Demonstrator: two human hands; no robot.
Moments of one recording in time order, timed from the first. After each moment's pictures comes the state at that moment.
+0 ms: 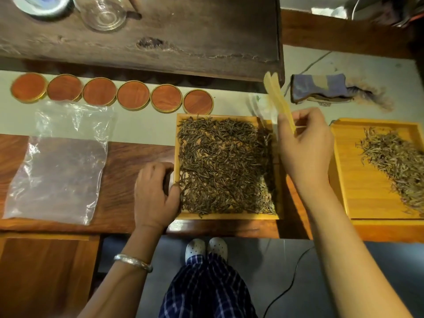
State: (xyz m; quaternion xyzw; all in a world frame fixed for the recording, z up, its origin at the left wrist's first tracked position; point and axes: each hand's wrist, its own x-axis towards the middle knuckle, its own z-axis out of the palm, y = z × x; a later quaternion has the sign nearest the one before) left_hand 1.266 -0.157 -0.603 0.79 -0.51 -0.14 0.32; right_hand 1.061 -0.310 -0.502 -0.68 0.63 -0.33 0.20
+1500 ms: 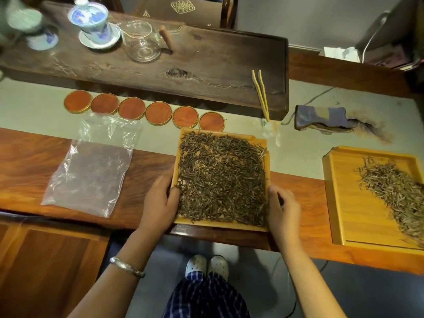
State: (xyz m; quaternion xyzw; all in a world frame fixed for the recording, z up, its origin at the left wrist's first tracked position) left_hand 1.267 -0.144 -0.577 0.78 -0.44 -0.24 0.37; right_hand 1.027 -0.241 -0.571 -0.62 0.61 -0.30 0.38
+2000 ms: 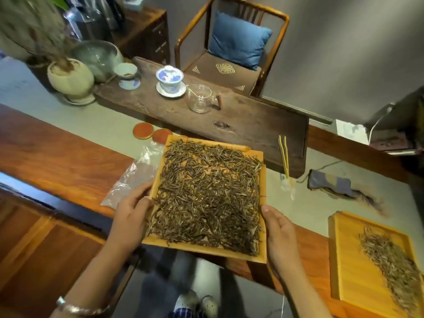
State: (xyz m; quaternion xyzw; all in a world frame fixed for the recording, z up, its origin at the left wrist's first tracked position) left_hand 1.340 -0.069 -0.457 0.71 -0.24 -0.31 0.59; right_hand 1.105 -0.214 -0.444 -0.56 0.46 -0.29 0.63
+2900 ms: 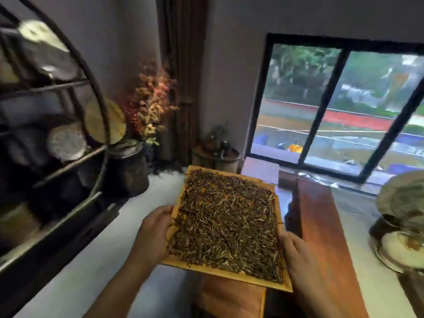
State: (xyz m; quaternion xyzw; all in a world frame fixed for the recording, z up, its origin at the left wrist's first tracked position) left_hand 1.213 0.253 -0.250 0.65 0.34 0.26 0.62; right_hand 1.350 0.021 -0.265 -0.76 -0.19 0.10 0.62
